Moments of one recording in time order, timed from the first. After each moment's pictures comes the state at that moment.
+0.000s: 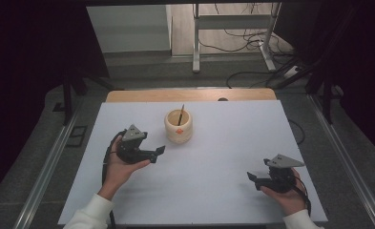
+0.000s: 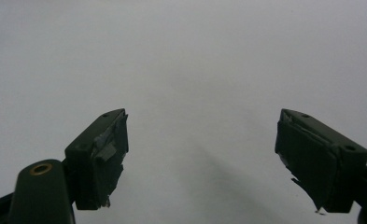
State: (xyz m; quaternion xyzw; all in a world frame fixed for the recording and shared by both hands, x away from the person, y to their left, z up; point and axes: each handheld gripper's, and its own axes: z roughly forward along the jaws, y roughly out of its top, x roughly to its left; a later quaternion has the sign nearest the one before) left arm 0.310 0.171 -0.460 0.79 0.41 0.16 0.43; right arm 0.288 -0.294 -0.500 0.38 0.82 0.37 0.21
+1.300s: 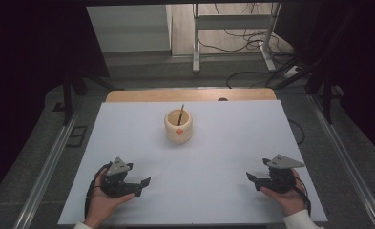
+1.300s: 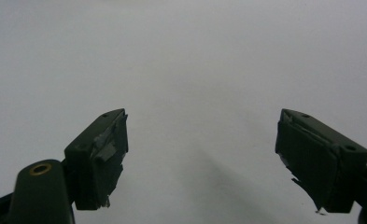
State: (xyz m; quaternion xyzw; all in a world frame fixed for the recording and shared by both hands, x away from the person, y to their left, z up) left arm 0.235 0.205 -0.511 0.79 0.44 0.14 0.39; right arm 0.287 -0.294 -0.500 0.37 0.82 0.38 0.21
